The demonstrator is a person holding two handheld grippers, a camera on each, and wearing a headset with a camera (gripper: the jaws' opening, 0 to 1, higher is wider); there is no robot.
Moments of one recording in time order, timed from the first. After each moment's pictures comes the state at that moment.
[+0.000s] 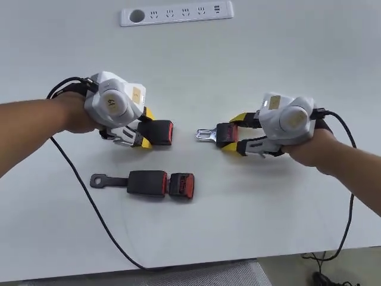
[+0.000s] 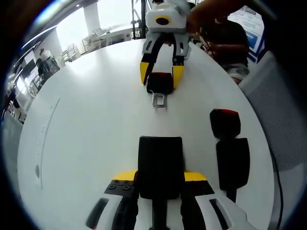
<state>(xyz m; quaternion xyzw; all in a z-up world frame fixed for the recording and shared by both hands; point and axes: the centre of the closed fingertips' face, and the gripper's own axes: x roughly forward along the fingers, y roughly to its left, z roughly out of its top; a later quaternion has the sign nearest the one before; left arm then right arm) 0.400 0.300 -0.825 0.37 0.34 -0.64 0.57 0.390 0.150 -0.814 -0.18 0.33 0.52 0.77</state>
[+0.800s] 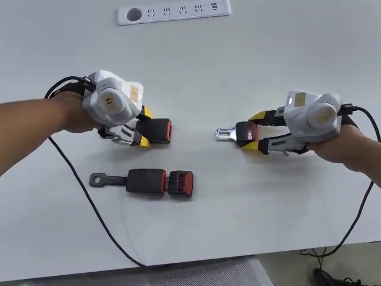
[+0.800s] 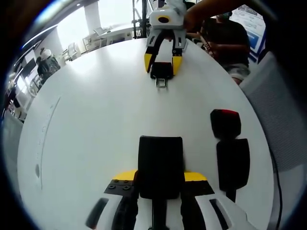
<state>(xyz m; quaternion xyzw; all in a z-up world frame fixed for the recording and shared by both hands) 0.400 0.300 -0.825 0.37 0.34 -0.64 0.58 0.381 0.114 -0.820 -0.19 0.33 0.52 0.77</state>
